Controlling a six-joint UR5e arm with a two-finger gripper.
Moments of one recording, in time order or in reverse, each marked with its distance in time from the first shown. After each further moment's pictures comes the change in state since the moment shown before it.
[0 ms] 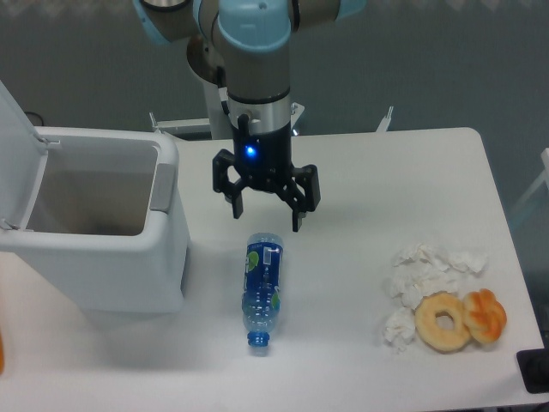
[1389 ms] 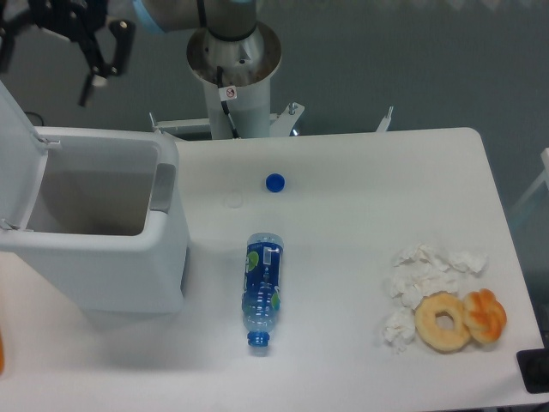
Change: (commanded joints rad) arm -0.222 0.267 0.042 0.005 -0.443 -0.399
